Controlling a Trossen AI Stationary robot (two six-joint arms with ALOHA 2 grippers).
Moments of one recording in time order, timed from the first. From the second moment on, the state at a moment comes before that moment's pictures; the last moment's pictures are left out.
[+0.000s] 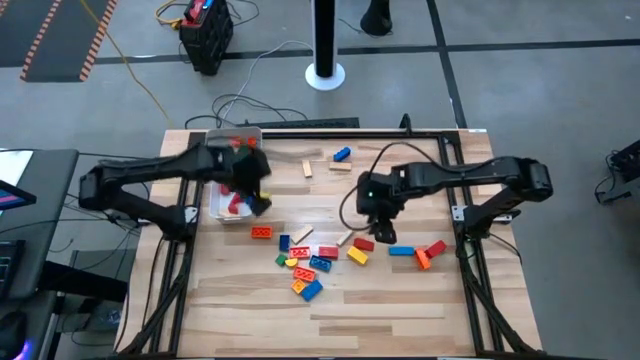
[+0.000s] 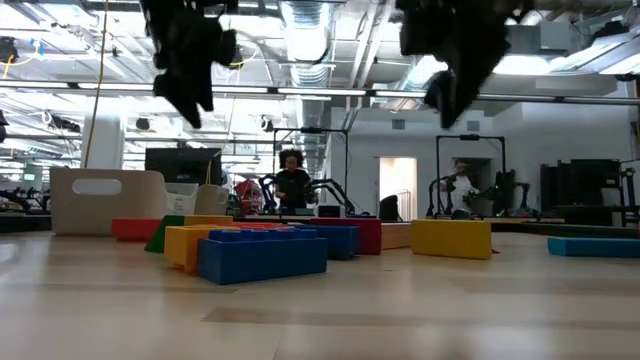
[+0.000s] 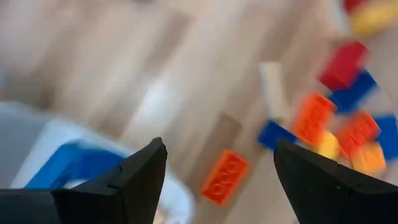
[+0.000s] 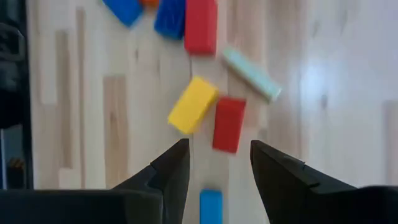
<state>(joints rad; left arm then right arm) 0.21 1.26 1.14 -0.96 -0.04 -0.34 -0.05 1.47 1.16 -0.88 -0.28 0.05</state>
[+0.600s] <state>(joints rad) -0.09 1.56 1.14 -1.01 -0.06 -0.16 0.04 1.47 1.12 -0.78 -0.21 0.18</state>
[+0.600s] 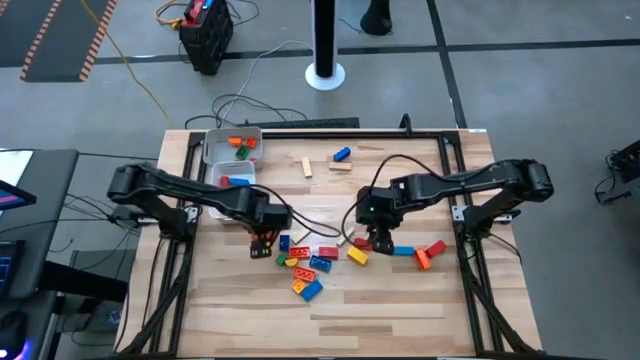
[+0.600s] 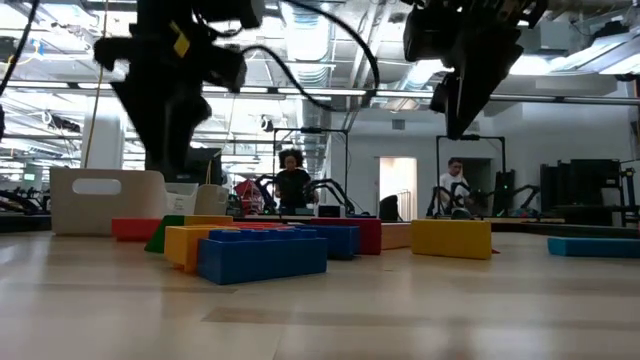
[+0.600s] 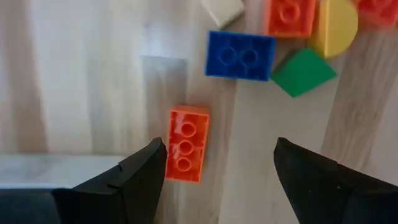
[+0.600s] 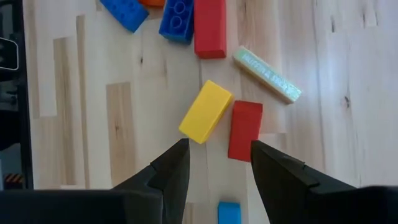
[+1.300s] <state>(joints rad) -0.07 1.78 1.13 -0.99 -0.07 0.04 0.12 1.47 1.12 -0.78 -0.16 0.27</state>
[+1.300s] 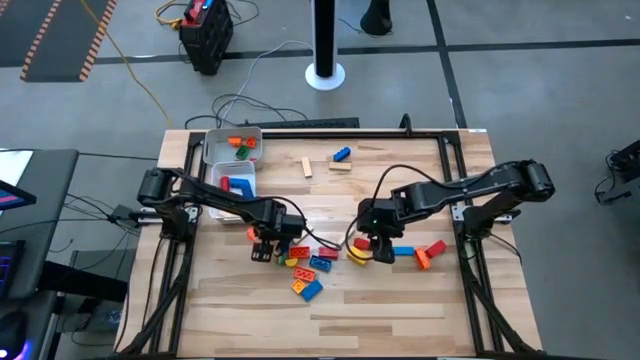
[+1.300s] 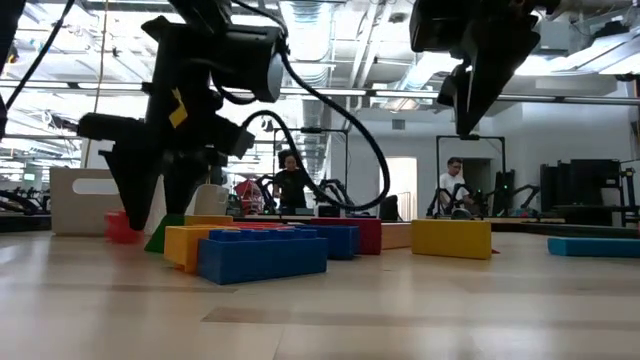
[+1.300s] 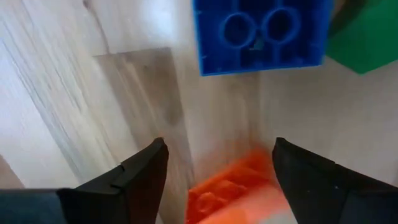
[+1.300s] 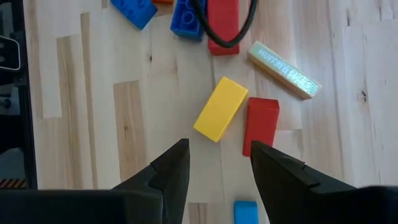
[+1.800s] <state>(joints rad) -0.06 1.74 1.23 -1.12 -0.03 0.01 0.12 1.47 1.12 -0.77 -0.16 0.27</state>
